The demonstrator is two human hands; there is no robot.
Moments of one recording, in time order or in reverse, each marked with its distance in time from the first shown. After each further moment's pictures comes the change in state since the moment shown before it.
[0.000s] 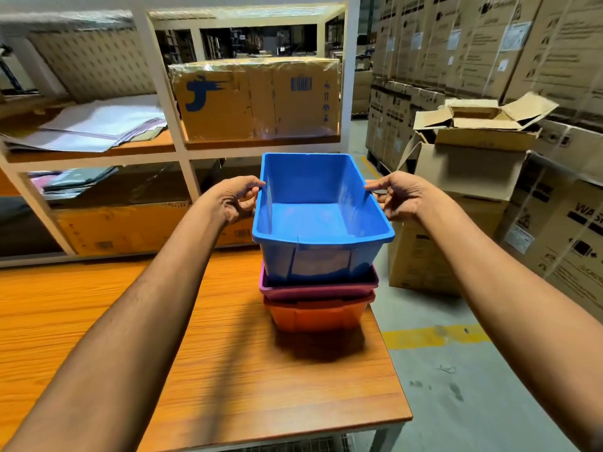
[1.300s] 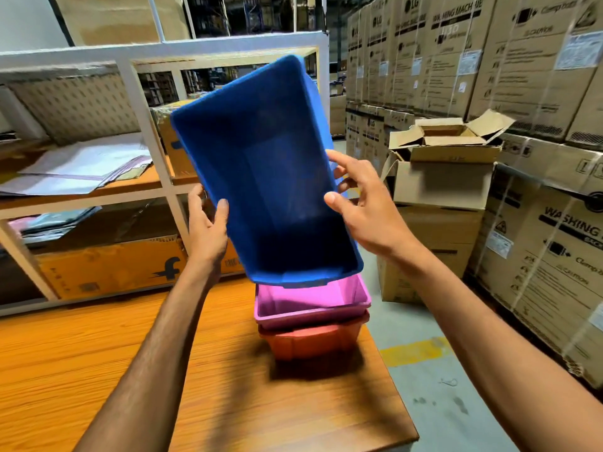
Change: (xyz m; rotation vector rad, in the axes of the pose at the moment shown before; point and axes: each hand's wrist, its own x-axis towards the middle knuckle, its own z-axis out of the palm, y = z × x) left_hand -0.020 -0.030 -0.028 0.189 0.086 0.861; right_hand -0.094 0.033 0.059 -0.657 0.124 -1.210
